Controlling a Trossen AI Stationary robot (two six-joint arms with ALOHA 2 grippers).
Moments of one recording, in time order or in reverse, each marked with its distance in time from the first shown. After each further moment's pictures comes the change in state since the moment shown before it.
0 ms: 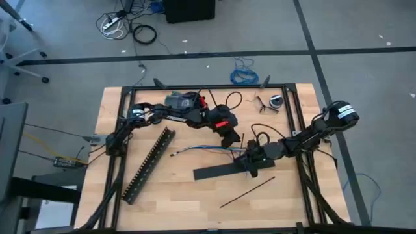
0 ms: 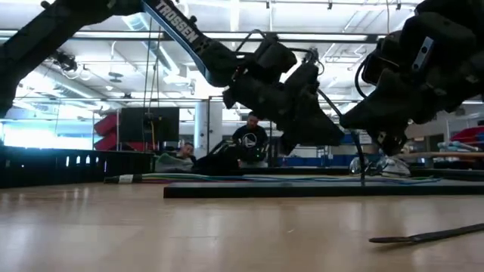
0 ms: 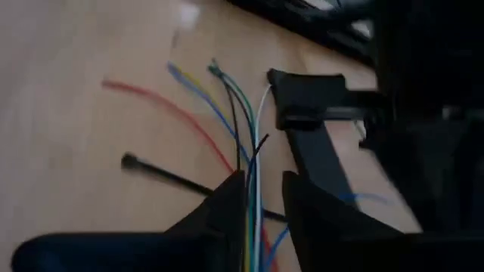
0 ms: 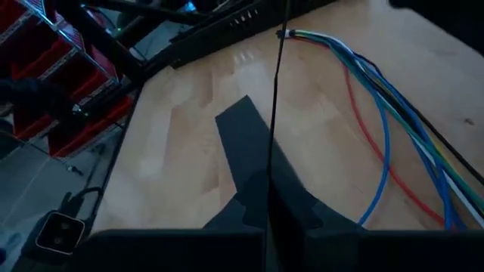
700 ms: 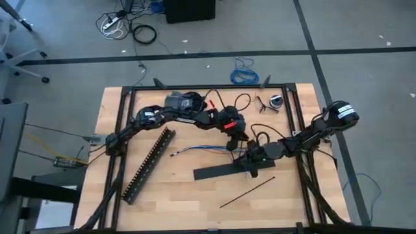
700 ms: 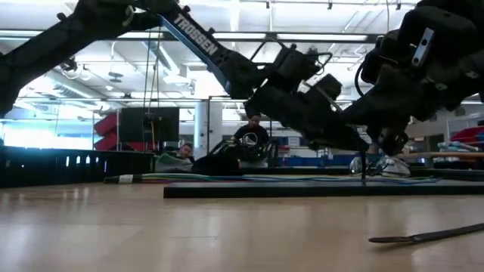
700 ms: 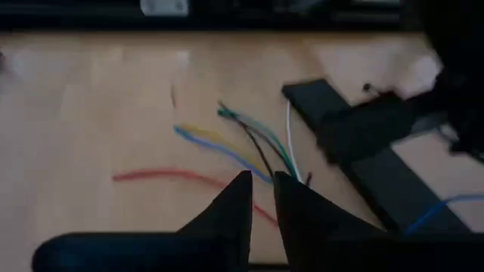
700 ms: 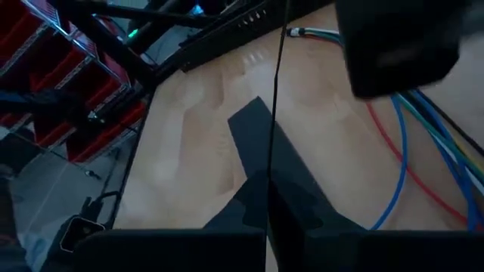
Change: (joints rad) left arm -0.009 0.169 0.212 -0.024 -0.030 0.241; right arm 0.000 0.000 0.002 0.020 -0.021 0.045
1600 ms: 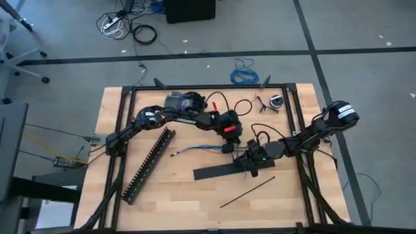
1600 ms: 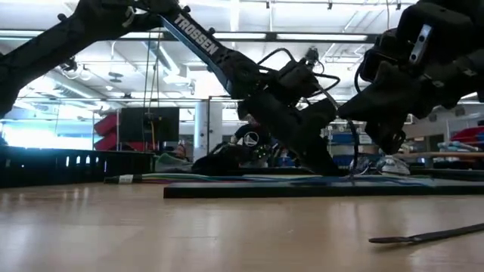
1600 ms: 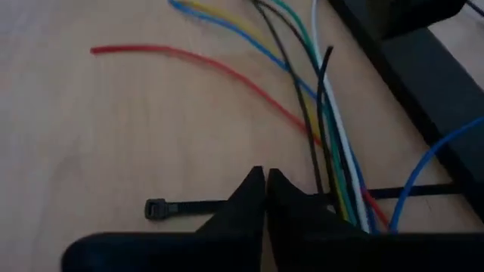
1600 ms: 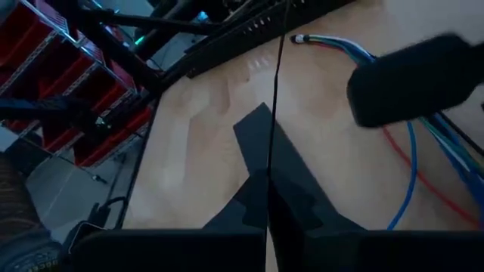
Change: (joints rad) left arm 0.013 0.008 0.004 -0.309 -0.120 0.066; right arm -0.008 0.000 0.000 0.018 -0.007 0.009
